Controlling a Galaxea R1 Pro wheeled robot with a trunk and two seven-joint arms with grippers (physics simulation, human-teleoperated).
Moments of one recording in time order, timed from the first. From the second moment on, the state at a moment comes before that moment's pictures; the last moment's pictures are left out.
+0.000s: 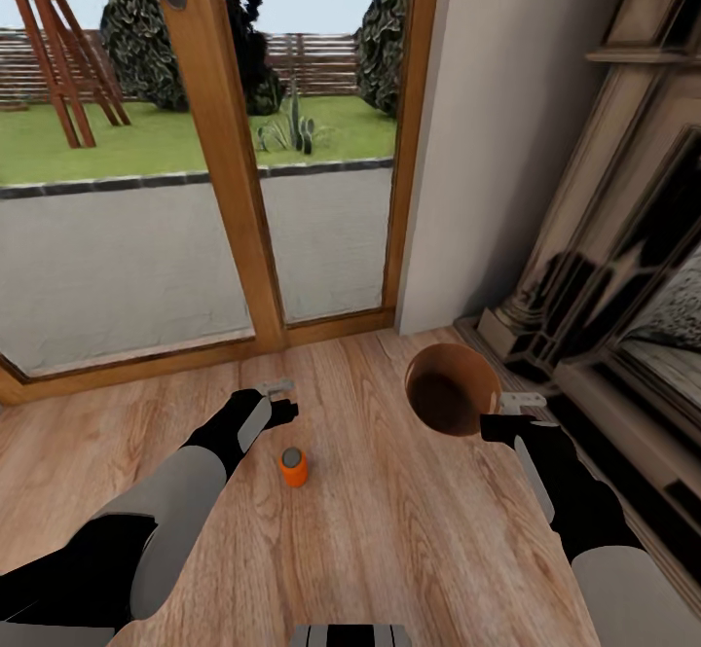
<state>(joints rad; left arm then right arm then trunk) -0.99 -0.11 -0.01 -0.40 0.27 0.53 0.25 -0.62 -0.12 -0.03 -1.06 -0.03 0.67 -0.01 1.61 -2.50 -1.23</state>
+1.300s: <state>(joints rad) -0.99 -0.11 -0.01 -0.40 0.27 0.53 0.25 -0.62 -0.13 -0.05 -1.37 -0.03 0.87 -0.01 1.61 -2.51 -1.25</state>
